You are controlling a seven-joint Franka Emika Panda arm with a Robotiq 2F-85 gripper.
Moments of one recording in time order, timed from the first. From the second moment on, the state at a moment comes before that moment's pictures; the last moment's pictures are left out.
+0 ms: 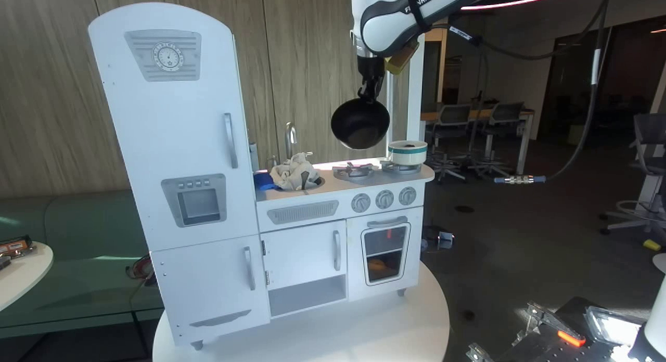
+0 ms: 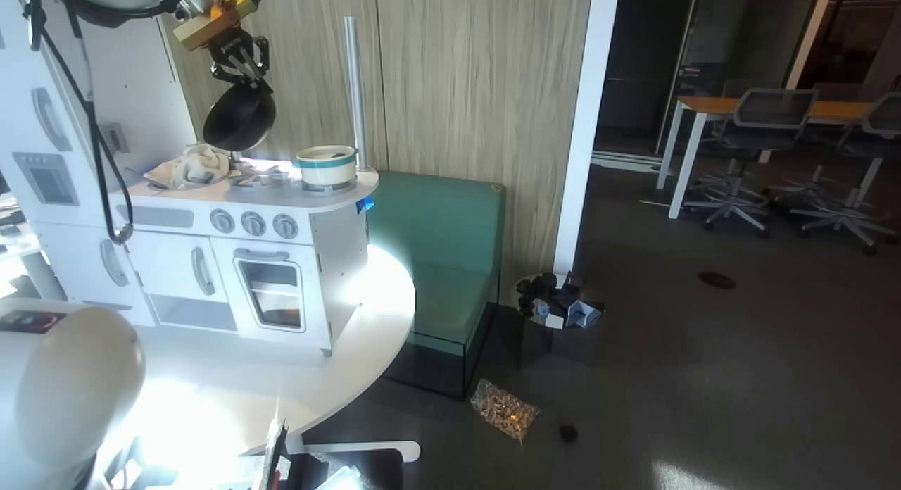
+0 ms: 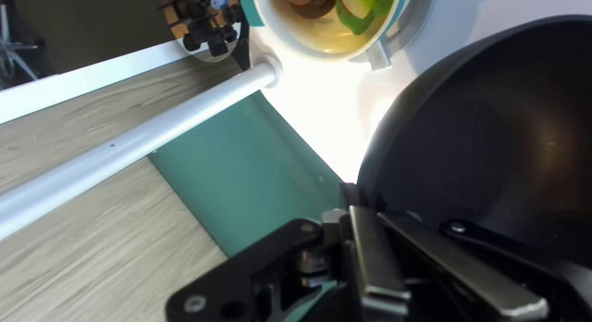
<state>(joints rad) 0.11 0.09 0.08 -1.68 -0.53 2.14 -0.13</state>
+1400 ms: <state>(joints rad) 0.10 0.49 0.08 -1.20 -0.31 1.81 -0.39</state>
